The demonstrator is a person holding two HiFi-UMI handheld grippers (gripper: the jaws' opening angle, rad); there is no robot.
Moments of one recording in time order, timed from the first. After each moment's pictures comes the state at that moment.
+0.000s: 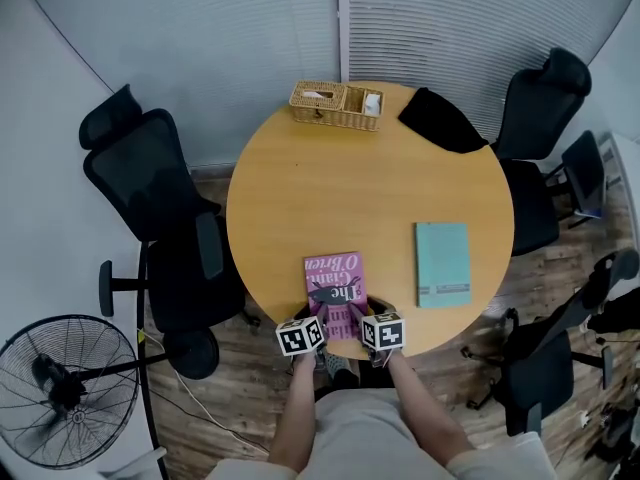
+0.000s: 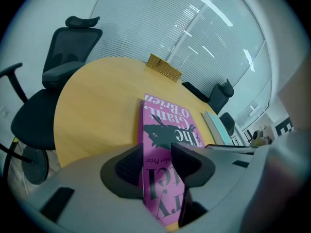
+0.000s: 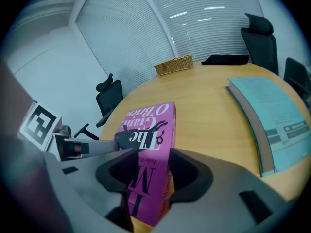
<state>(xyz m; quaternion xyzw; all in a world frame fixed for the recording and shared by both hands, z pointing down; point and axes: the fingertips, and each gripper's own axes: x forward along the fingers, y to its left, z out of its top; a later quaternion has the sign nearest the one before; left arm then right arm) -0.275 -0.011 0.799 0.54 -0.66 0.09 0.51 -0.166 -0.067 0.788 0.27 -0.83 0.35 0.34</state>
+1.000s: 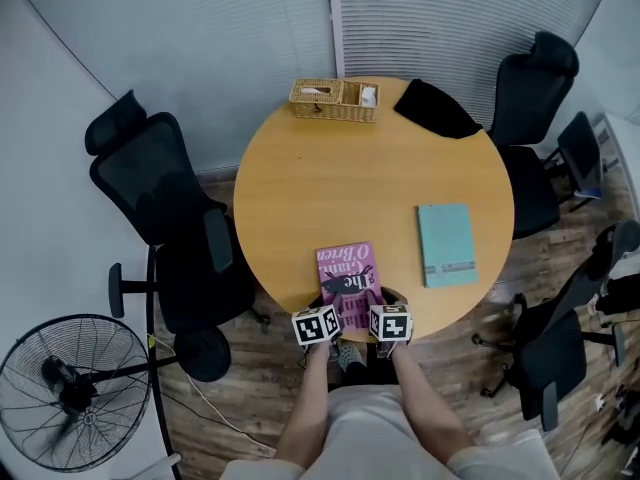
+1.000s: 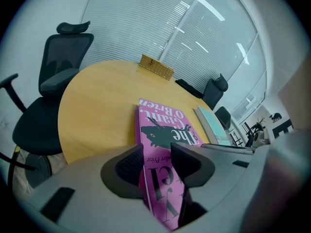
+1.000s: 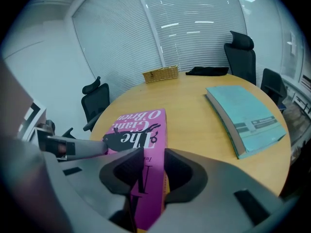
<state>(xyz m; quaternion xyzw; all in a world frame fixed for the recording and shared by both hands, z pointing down) -0.256 -0.005 0.774 0.57 -0.65 0.11 0.49 -0.140 -0.059 0.774 0.37 -0.81 0.32 0.33</state>
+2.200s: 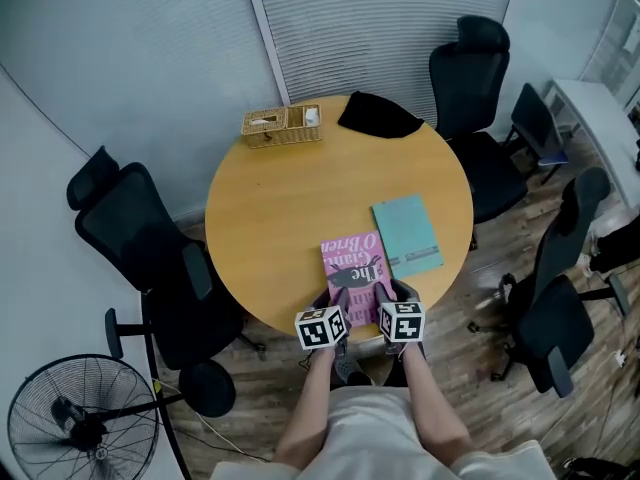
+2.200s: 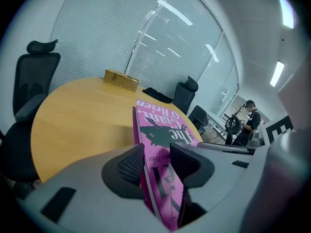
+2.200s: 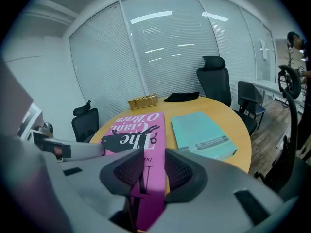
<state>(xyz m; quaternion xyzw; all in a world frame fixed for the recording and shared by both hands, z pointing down) -0.155 -0.049 0.692 0.68 -0.60 0.11 0.41 -0.032 -0.085 0.693 0.47 -0.80 0.29 0.23</state>
